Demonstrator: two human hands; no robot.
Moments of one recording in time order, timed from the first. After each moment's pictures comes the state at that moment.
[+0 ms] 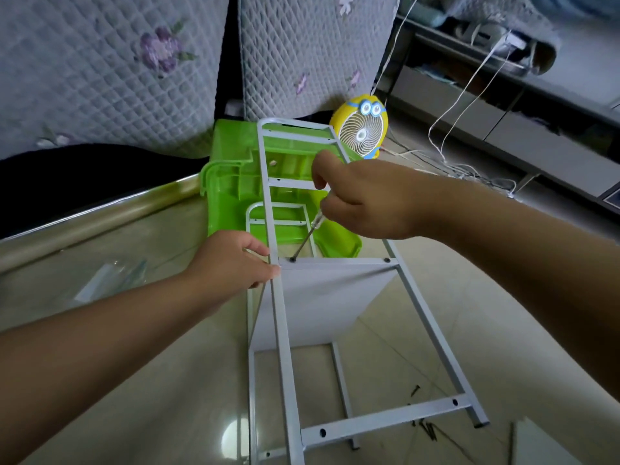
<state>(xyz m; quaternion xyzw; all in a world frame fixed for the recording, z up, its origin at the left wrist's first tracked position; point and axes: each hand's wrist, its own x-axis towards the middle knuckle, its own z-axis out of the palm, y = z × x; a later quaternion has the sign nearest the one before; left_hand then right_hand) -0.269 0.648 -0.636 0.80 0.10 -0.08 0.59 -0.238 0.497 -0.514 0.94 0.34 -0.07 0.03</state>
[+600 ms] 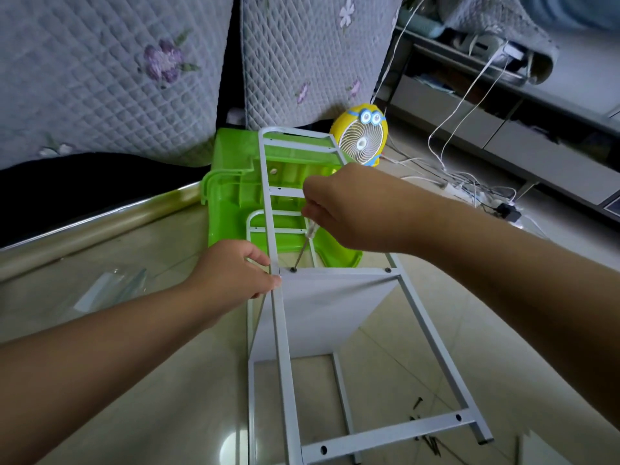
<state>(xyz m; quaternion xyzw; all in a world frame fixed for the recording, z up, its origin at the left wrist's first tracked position) -0.265 0.648 -0.639 0.81 0.09 -0.08 0.58 -0.235 0.505 -0.519 0.92 0.38 0.03 0.12</state>
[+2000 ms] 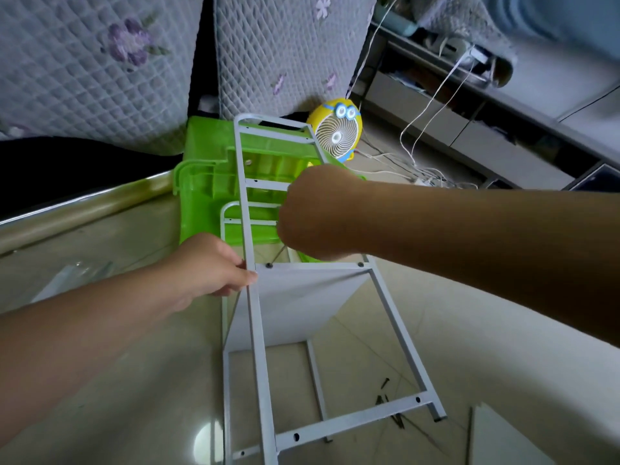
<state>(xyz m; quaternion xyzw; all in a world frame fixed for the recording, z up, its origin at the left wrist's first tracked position) -0.262 0.651 -0.634 0.79 0.10 -0.16 0.58 -0.250 0.530 -0.511 0.76 0.42 -0.04 0.50</state>
